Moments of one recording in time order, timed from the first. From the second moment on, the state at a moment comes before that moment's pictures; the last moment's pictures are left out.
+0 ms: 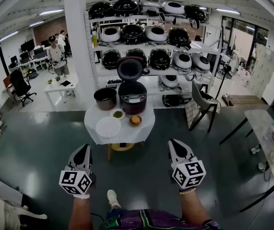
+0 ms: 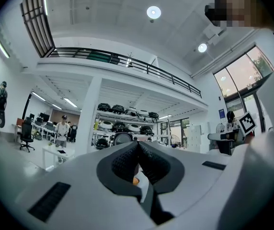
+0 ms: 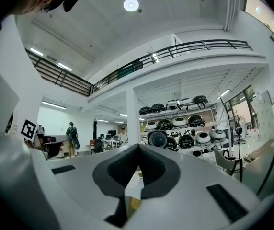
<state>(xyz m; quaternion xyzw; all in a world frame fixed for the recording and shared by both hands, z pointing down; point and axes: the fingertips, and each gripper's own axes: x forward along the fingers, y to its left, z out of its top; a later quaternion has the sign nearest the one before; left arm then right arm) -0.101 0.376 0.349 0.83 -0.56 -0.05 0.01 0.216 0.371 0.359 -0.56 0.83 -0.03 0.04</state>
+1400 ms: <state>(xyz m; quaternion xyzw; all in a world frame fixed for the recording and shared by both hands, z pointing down) -0.140 0.307 0.384 0.82 -0.58 0.00 0.03 0.167 0.286 0.381 -0.56 0.83 -0.04 0.01</state>
